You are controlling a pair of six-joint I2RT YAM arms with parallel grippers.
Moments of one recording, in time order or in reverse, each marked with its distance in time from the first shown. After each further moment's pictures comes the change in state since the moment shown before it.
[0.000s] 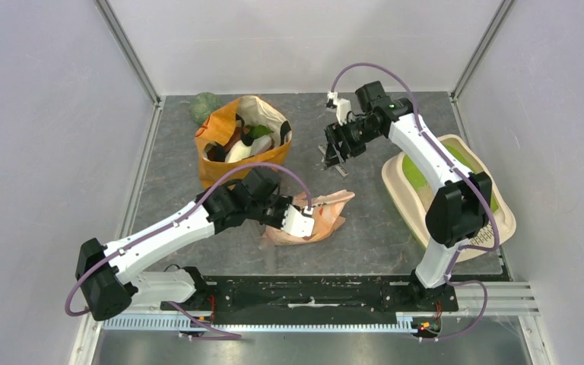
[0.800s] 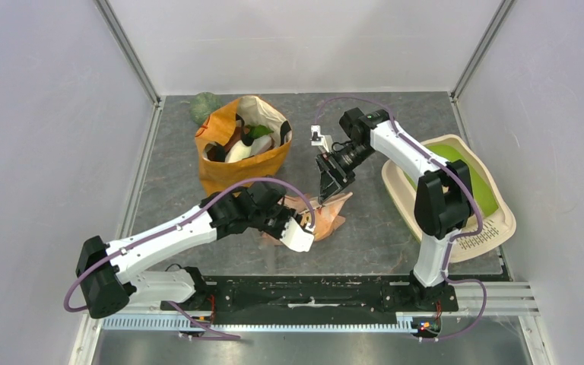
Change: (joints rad) left arm -0.081 -0.009 -0.047 -0.031 -0.050 0.092; right arm 0.072 0.100 -0.092 -0.283 -0.319 -0.201
